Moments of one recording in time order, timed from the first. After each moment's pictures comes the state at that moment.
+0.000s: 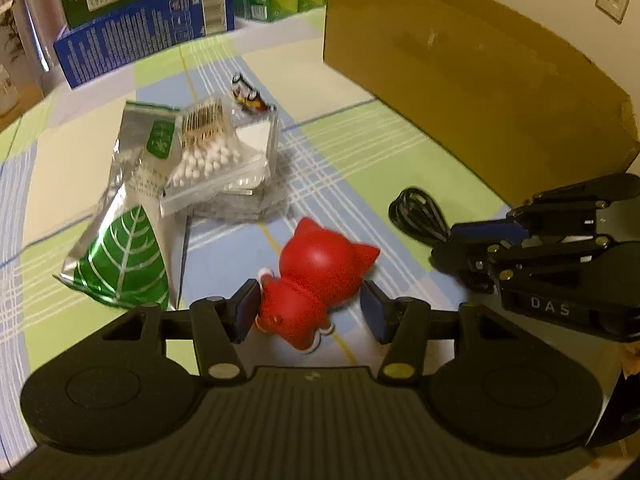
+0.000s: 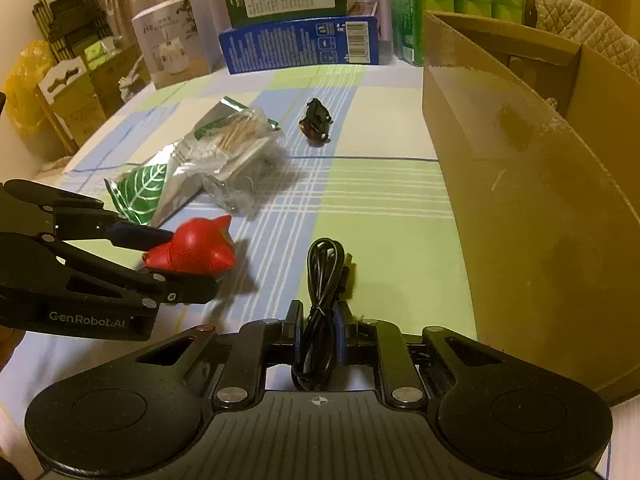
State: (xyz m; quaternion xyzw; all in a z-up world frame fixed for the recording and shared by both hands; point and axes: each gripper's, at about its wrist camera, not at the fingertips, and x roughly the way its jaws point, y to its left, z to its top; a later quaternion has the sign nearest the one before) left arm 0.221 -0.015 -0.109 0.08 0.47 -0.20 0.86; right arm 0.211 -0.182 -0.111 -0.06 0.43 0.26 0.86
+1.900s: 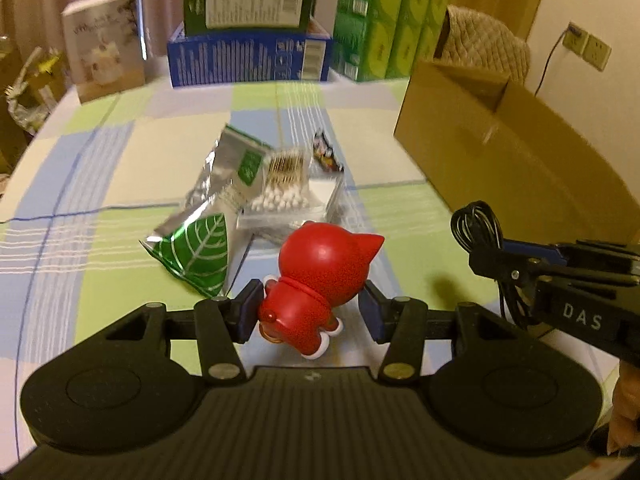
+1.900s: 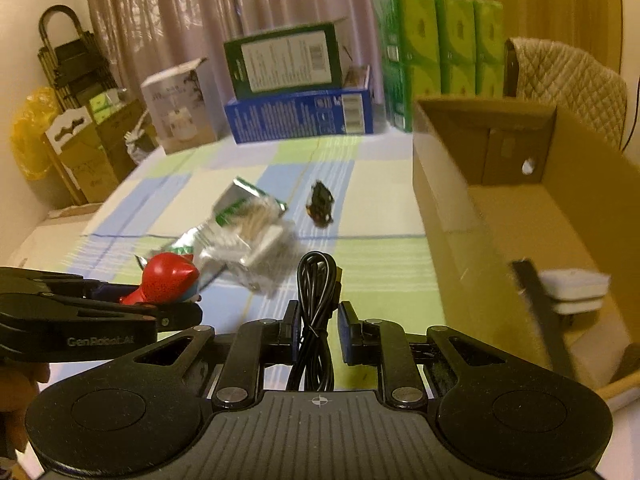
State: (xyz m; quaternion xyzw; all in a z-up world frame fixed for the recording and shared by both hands) left arm 0.184 -0.008 -0.045 -0.04 0.42 -0.06 0.91; right arm 0.196 -0.193 -0.035 -0.02 0.36 0.27 0.89
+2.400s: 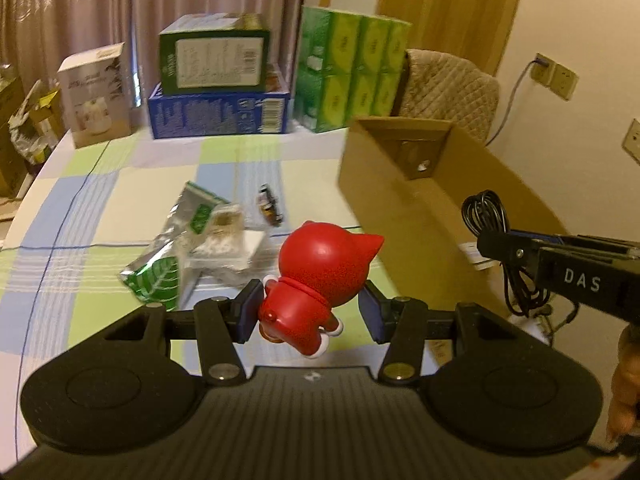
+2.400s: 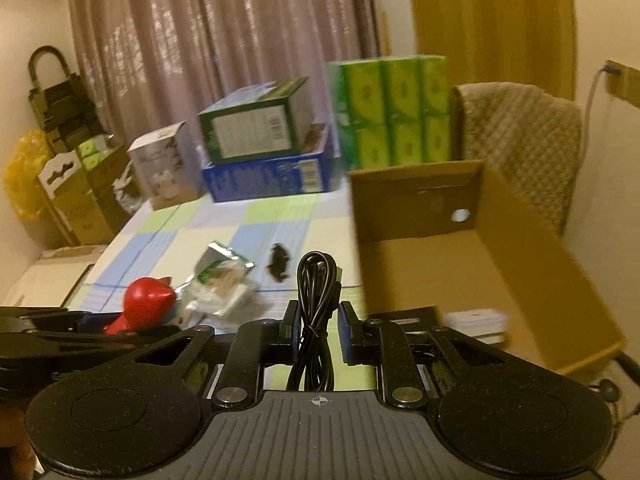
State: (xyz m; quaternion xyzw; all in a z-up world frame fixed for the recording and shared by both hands) left arm 0.147 -0.075 0.029 -0.04 0.37 -0.07 0.92; right arm 0.183 -0.271 0.041 0.00 0.33 0.22 0.92
